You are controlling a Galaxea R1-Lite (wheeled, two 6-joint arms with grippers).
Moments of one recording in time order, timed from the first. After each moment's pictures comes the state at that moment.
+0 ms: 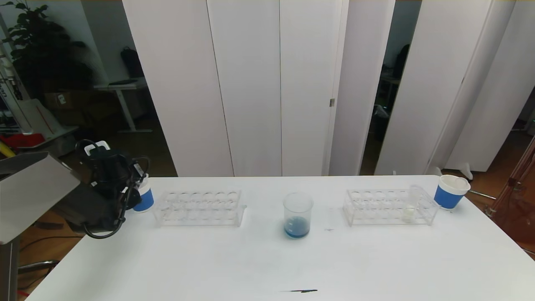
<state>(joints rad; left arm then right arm) 0.15 2.31 -1.11 -1.11 0.57 -0.19 0.00 0.00 0.00 -0.01 -0.01 0.03</state>
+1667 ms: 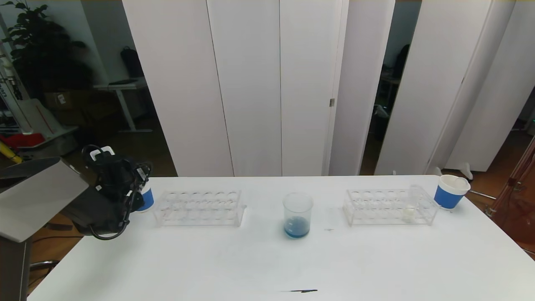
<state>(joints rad) 0.15 2.38 -1.15 -1.11 0.57 -0.18 0.00 0.00 0.00 -0.01 -0.01 0.03</state>
